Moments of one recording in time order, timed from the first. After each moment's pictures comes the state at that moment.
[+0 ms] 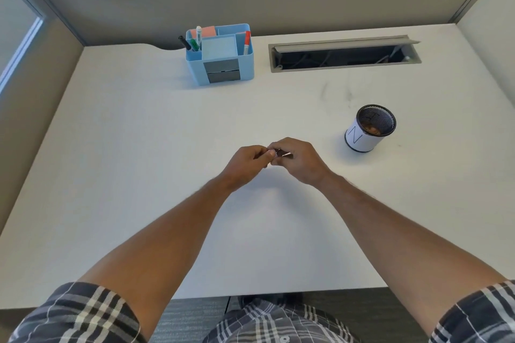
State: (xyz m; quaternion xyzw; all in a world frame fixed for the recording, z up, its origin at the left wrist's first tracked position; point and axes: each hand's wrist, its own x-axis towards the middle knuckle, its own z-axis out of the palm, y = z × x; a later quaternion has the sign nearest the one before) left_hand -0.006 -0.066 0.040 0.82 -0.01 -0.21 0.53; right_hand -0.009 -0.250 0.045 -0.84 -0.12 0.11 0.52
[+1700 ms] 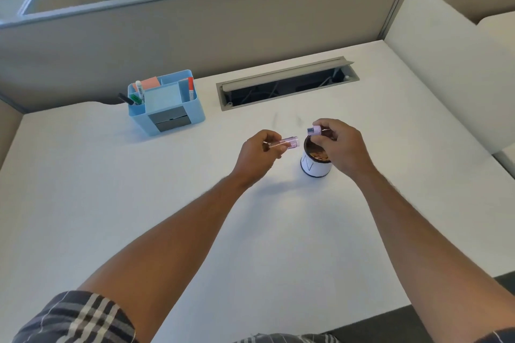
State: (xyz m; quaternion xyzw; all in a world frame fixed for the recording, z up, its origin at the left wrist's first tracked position) left_hand 0.067 -0.209 0.101 0.82 -0.07 -0.15 0.55; right_hand 0.026 -0.415 0.107 -0.85 0.11 -0.11 0.50
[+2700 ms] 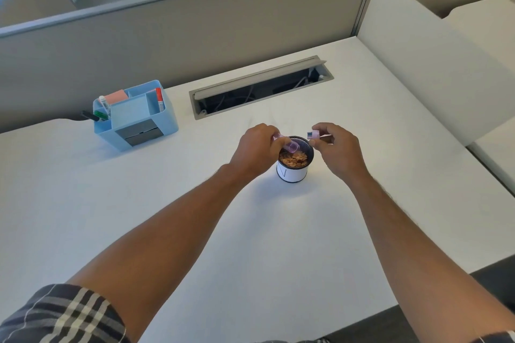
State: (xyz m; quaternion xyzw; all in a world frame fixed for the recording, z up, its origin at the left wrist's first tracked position) left_hand 0.090 -0.284 0.117 0.92 -0.24 -0.04 0.31; right_hand 0.021 -0.469 0.093 -0.84 0.19 -0.11 0.50
